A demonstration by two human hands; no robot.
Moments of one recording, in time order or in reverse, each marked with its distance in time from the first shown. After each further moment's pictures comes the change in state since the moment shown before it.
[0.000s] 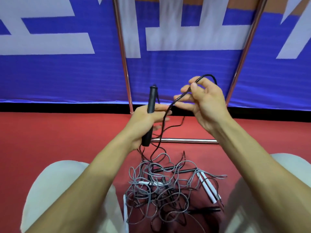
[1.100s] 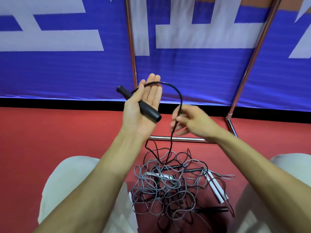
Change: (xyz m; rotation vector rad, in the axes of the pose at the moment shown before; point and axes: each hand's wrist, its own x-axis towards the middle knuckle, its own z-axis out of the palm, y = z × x) left_hand -0.006 0.015 -0.021 -1.219 0.060 0.164; right_hand -0.008 0.051 0.006 -0.688 -0.321 0.246
